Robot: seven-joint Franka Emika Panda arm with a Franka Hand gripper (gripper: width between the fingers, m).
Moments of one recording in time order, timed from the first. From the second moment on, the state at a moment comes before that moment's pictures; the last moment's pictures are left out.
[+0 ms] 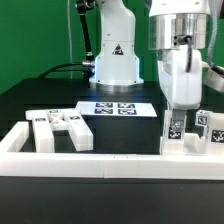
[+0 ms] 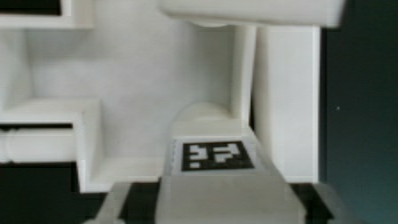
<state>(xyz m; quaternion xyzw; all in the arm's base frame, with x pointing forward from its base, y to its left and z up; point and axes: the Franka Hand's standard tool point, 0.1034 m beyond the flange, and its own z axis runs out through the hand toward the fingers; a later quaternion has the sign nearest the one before) 0.624 0.057 0.067 -0.64 0.77 -0.02 0.05</state>
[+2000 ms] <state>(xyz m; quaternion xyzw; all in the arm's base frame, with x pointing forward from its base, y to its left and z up) 0.615 0.061 0.072 -0.74 0.67 -0.01 0.03</state>
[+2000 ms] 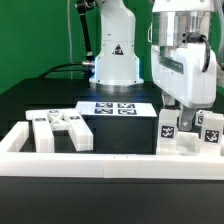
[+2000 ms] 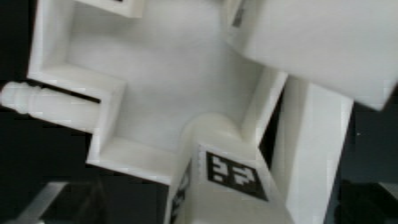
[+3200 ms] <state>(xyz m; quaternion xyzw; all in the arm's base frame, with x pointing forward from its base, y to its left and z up) 0.613 0.061 0.075 -0.90 0.43 -0.02 0.02</state>
